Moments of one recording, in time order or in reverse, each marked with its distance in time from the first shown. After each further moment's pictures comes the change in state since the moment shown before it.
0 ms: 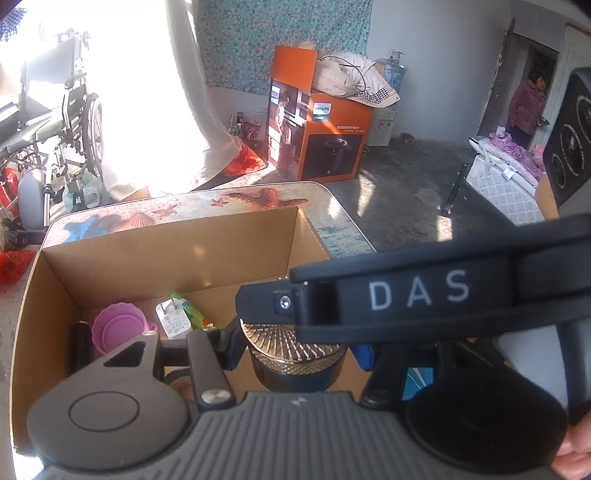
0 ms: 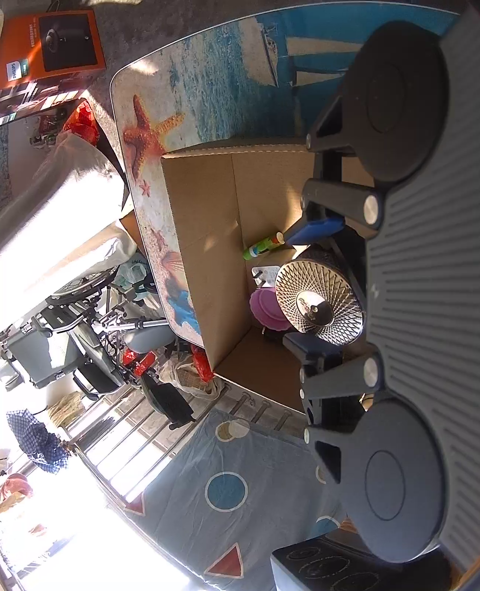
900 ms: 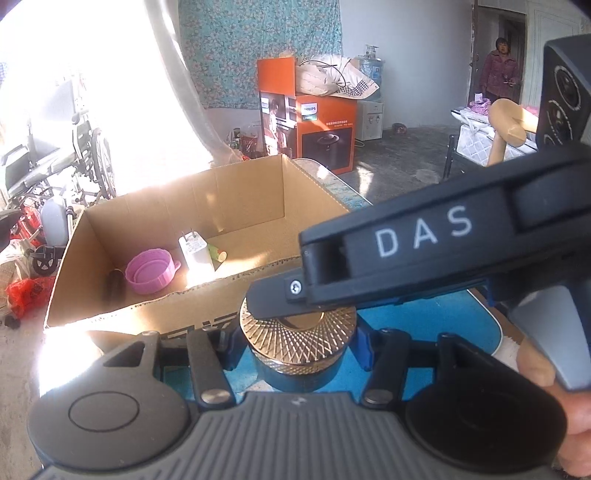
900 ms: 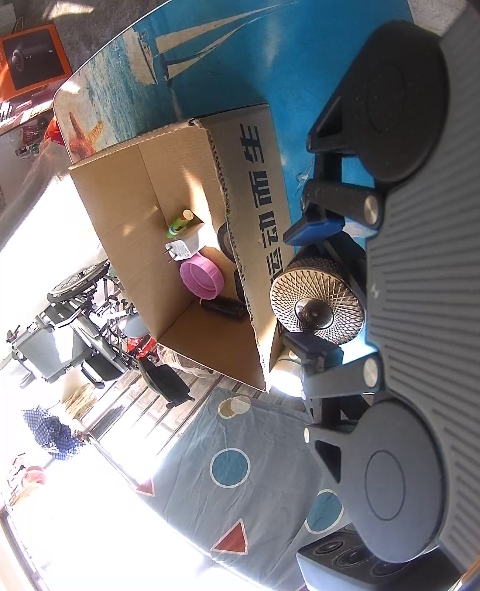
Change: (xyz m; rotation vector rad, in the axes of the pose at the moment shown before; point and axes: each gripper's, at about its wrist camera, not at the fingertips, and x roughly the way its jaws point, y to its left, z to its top) left arm -0.079 -0.027 -0.119 0.167 -0.068 0.071; right arm -0.039 0.019 -0.141 0.092 -0.060 0.075
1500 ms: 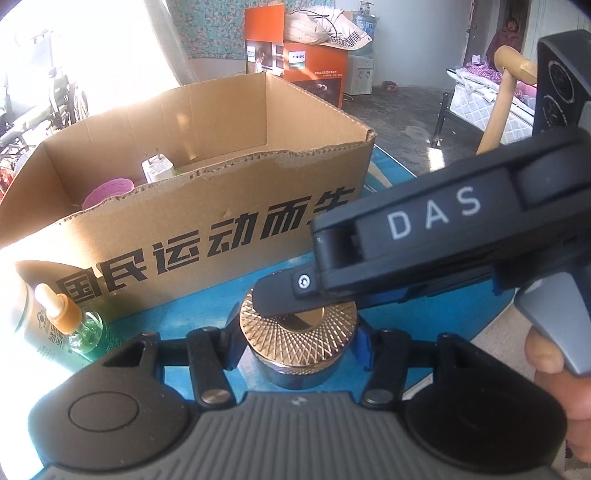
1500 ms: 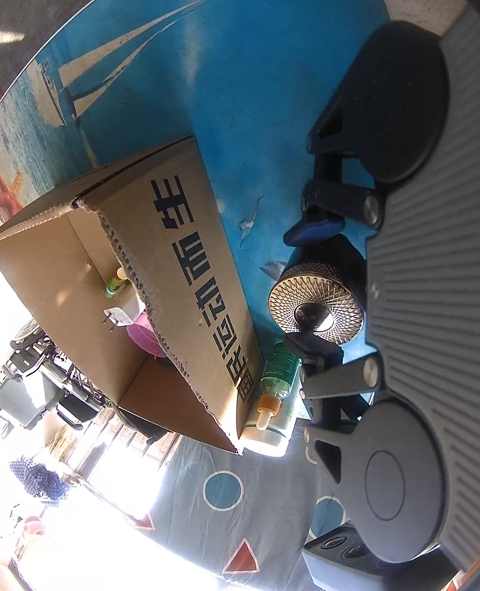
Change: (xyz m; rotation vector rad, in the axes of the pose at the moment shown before) left arm 0.061 -0.002 -0.036 -0.013 0.151 -0.061; right arm 0.048 -0.055 -0.029 0.141 0.130 -0.039
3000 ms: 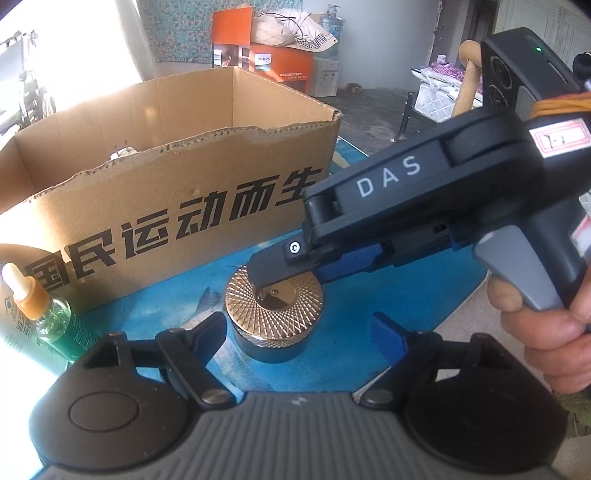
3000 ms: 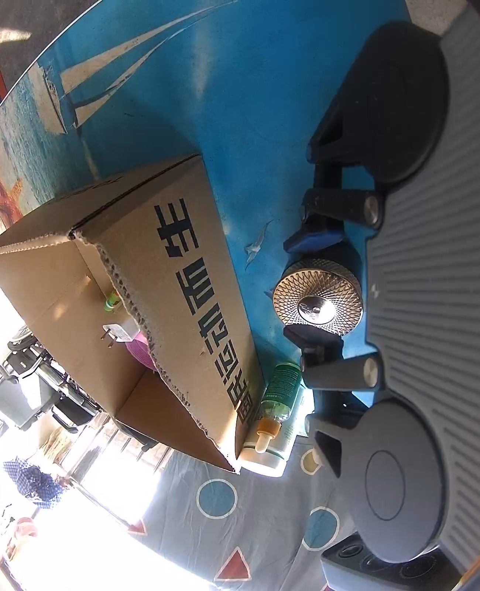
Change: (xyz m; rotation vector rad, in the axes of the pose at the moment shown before) left arm 0.001 0.012 -0.025 0.052 -0.014 -0.104; right arm 0.009 -0.022 0.004 -0.013 0.004 -0.016
